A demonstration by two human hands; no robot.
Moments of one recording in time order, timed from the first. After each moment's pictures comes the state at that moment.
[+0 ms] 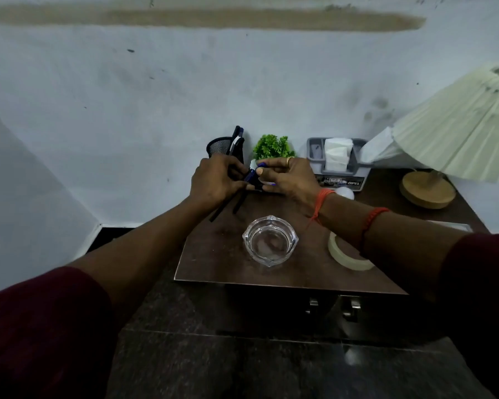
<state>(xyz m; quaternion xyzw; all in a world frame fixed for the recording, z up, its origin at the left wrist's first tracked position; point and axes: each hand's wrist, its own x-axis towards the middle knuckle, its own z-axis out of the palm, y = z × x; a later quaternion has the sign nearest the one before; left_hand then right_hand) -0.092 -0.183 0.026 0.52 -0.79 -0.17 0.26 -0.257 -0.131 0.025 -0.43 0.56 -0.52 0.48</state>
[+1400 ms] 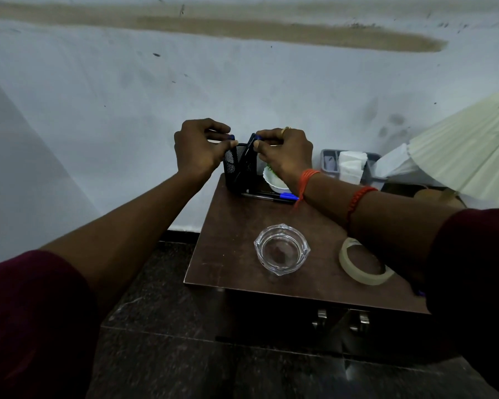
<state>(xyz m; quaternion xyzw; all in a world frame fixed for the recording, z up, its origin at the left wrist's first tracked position) -0.059 -0.205 0.072 0.51 -0.66 -0.26 0.48 -0.219 -0.170 0.067 -0.49 0.62 -0.55 0.26</state>
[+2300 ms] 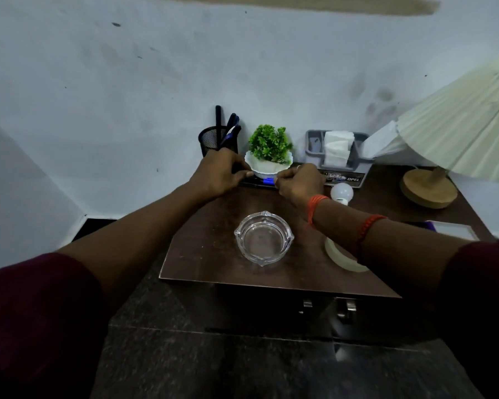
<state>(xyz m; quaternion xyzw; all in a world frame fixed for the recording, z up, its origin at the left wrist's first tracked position) -0.107 -0.201 0.011 0.45 -0.86 -0.14 0.19 -0.275 -0.149 -0.022 -0.40 0.77 -0.43 0.26</state>
